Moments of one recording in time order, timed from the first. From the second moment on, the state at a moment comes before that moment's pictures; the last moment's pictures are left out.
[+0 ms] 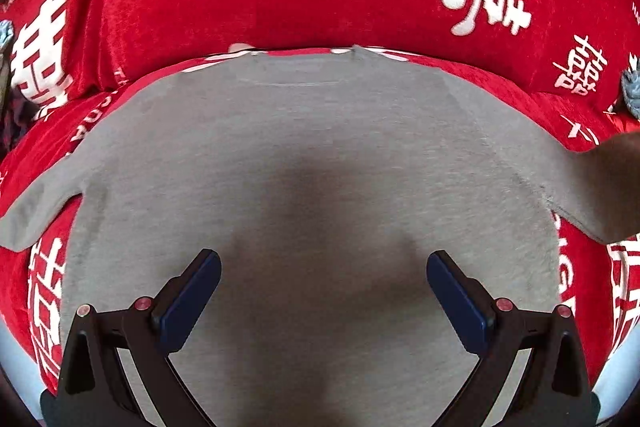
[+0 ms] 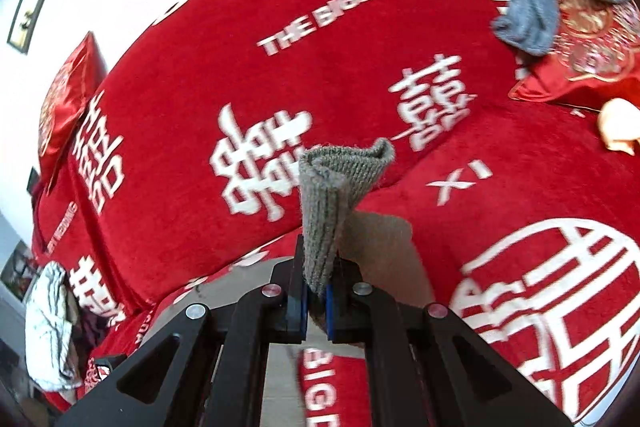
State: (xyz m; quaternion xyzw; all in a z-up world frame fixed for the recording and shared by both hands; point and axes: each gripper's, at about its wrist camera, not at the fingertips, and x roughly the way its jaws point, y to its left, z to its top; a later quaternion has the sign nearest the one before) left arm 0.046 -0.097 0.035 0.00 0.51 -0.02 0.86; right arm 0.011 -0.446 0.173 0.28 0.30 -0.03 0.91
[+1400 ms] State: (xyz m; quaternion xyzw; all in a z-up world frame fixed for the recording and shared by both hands) left arm 0.012 0.090 0.018 -0.09 0.51 0.04 0.85; right arm 0.116 -0.124 0.147 0.15 0.39 0.11 0.90
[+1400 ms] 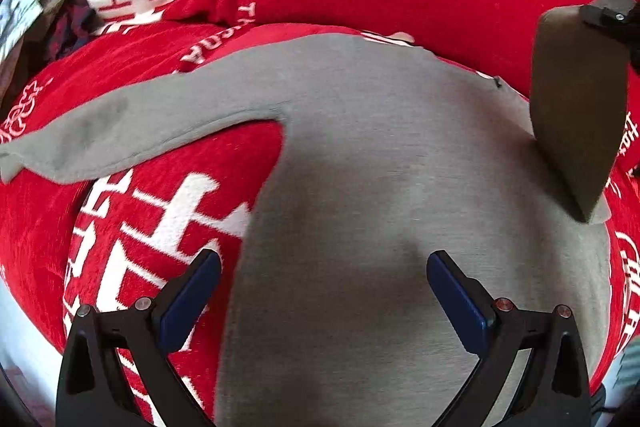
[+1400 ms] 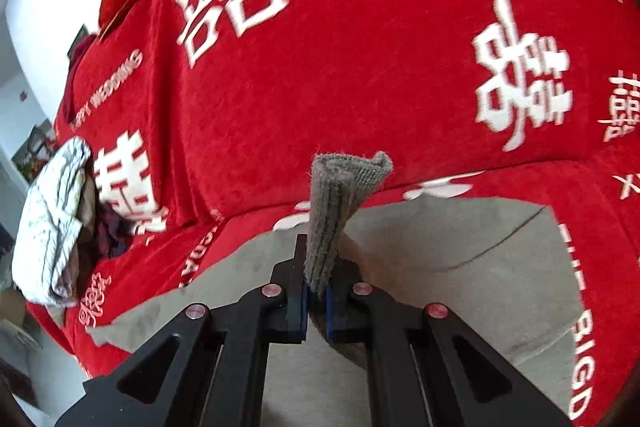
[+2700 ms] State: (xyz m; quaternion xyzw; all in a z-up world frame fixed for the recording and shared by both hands) left arm 0.019 0.065 0.048 -0.11 0.49 0.01 0.86; right arm 0.114 -0.196 0.078 0.03 0.48 0.00 0.87
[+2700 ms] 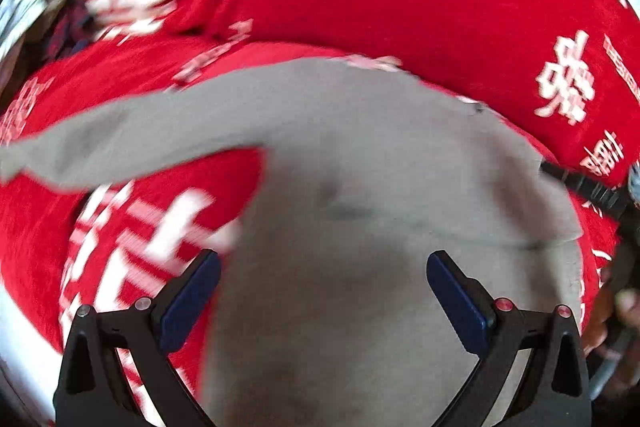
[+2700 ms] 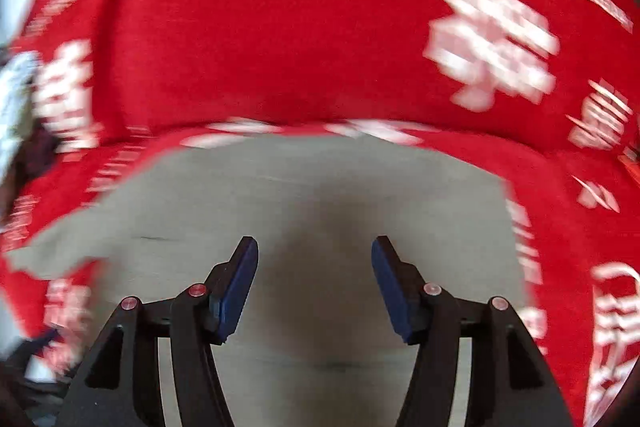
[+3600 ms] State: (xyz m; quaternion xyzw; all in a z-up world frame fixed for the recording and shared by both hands) left arm 0.095 0.002 0.018 -0.01 0.51 0.02 0.86; right arm 0.101 -0.215 0.040 0.01 0.51 0.04 0.86
